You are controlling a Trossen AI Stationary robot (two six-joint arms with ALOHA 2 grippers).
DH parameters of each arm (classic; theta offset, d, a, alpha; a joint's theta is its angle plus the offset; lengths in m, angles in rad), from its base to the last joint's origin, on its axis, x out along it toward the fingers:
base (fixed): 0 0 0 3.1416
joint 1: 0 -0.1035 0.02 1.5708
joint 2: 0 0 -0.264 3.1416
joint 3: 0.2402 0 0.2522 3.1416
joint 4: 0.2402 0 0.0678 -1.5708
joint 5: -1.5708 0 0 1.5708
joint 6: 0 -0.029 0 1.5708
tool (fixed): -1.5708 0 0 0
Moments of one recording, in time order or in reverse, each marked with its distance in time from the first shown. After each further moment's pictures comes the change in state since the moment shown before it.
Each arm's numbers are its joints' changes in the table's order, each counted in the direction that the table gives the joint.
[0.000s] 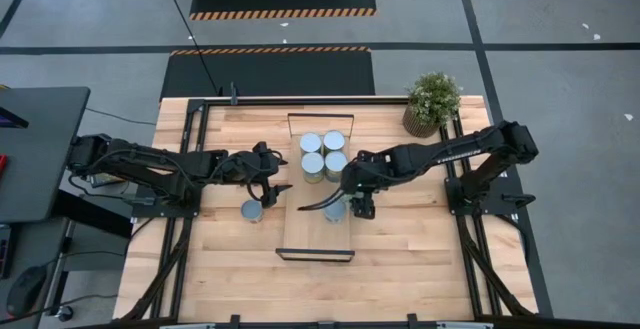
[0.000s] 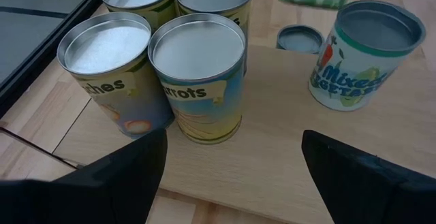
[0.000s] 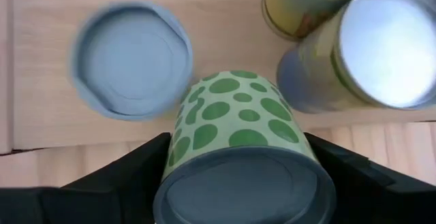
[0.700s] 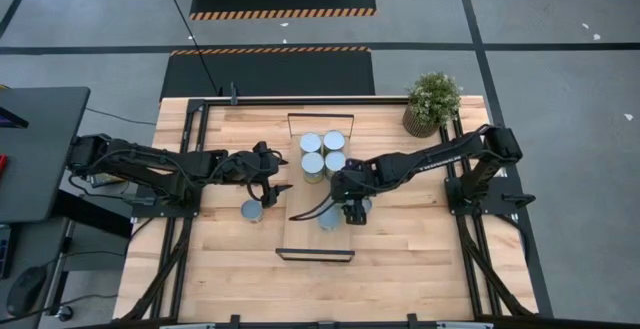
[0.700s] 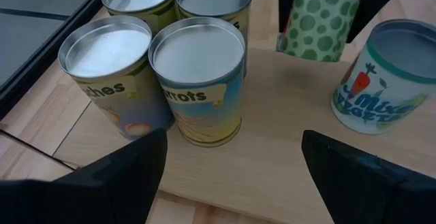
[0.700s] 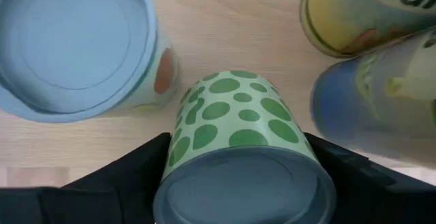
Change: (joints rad) left arm 0.000 0.000 0.000 -0.008 0.000 0.000; right arm -0.005 0.130 -0.002 -0.111 -0.020 0.074
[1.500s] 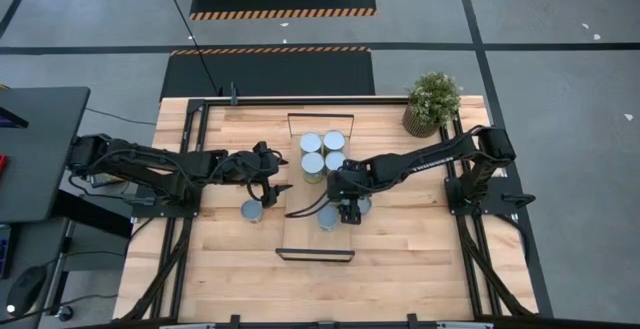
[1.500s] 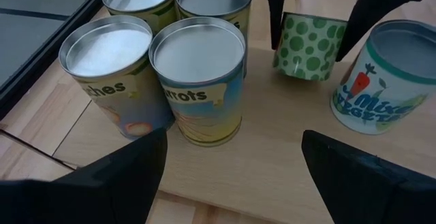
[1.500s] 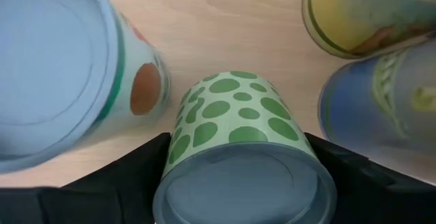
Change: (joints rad) left arm 0.000 0.000 0.000 -0.001 0.000 0.001; right arm 0.017 0.049 -0.004 -0.048 -0.015 -0.032
